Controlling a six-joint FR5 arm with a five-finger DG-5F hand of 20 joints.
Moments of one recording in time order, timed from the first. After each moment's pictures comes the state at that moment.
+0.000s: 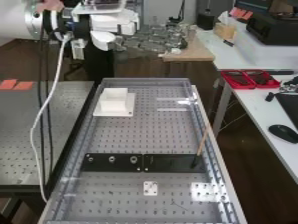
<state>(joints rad) 1.59 -1.61 -1.81 -2.92 -1.49 -0.61</state>
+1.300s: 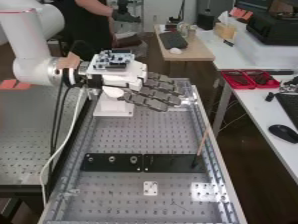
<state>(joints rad) 1.56 -1.79 -1.95 -2.57 -1.42 -0.51</state>
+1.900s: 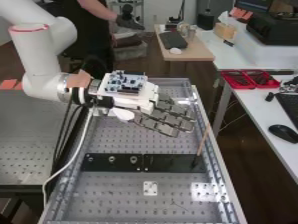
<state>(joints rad) 1.48 -1.92 -1.85 -2.57 -1.46 -0.50</state>
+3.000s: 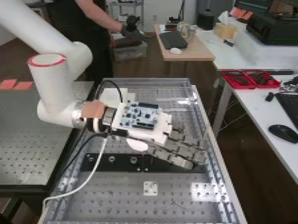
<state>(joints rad) 1.42 -2.09 -1.77 -2.49 -1.50 -0.44</state>
